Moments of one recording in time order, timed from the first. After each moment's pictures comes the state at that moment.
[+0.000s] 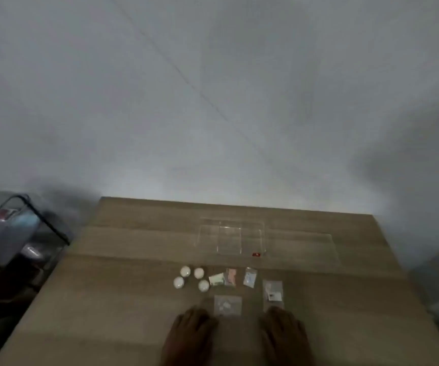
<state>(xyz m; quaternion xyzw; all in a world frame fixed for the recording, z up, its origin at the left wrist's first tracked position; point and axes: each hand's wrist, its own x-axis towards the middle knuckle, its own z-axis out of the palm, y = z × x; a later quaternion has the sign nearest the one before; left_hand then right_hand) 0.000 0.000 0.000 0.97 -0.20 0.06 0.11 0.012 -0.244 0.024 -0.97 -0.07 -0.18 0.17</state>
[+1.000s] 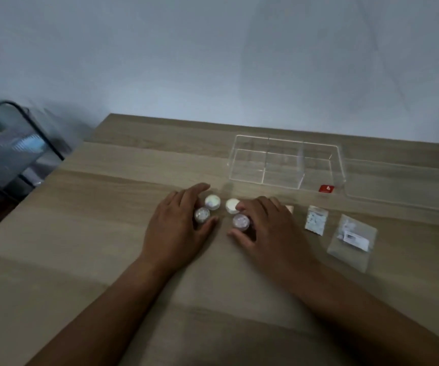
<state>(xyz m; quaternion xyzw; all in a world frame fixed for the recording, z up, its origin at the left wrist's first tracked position) 0.086 0.063 -0.022 0.95 -0.03 0.20 0.22 0.105 -0.128 -0.015 -0.93 -0.25 -0.11 0.23</state>
